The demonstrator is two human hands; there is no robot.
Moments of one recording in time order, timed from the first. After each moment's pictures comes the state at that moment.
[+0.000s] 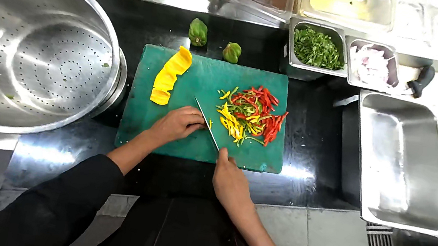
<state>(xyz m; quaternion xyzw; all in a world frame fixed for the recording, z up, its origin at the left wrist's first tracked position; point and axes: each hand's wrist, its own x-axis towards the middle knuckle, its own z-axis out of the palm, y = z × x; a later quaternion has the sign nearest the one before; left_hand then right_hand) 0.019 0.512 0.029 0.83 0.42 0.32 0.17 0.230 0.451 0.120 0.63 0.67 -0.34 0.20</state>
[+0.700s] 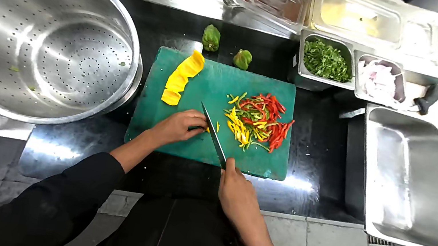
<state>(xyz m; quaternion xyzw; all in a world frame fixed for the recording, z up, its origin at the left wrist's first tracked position) 0.003 0.504 0.029 0.83 0.40 0.32 0.21 0.234 0.444 0.139 0.60 0.68 -0.35 0.23</state>
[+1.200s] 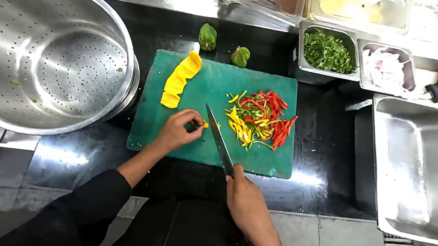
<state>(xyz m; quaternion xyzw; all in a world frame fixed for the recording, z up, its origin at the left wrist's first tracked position) 0.019 0.487 0.028 0.70 0.52 0.43 0.22 0.252 0.439 0.143 0.60 0.66 -0.42 0.17</state>
